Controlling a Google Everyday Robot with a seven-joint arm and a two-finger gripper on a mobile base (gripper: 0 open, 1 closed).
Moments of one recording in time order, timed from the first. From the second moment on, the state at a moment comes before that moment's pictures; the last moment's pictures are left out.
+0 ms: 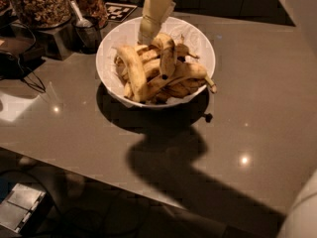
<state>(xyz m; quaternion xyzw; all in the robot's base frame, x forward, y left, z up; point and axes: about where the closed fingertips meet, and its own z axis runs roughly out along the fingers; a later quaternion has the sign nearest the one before) 0.599 -0.034 1.036 -0.48 0.86 -0.05 0.19</state>
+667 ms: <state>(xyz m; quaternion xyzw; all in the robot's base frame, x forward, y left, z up) 0.602 -0.052 1.017 -0.43 0.88 -0.02 0.19</state>
